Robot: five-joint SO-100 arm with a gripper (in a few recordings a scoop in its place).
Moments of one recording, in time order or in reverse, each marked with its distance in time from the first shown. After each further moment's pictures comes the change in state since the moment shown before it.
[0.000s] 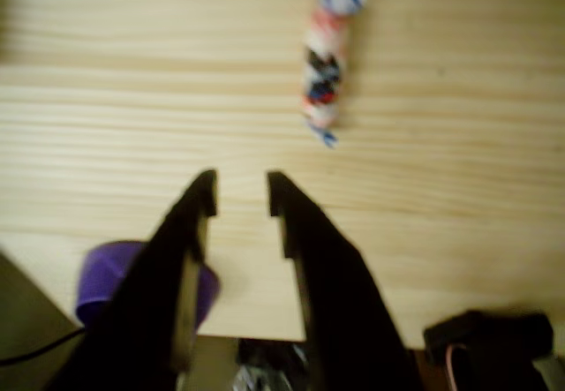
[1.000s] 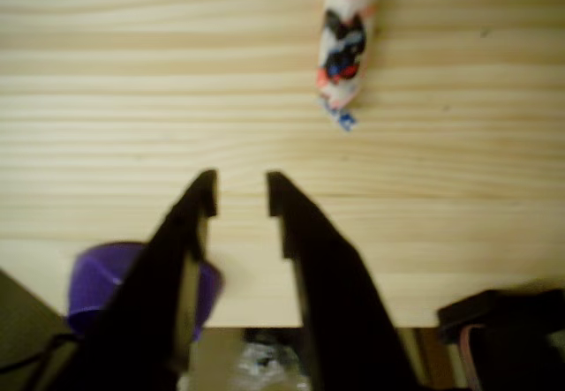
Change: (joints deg) arm -2.5 -1.4 5.1 0.2 1.6
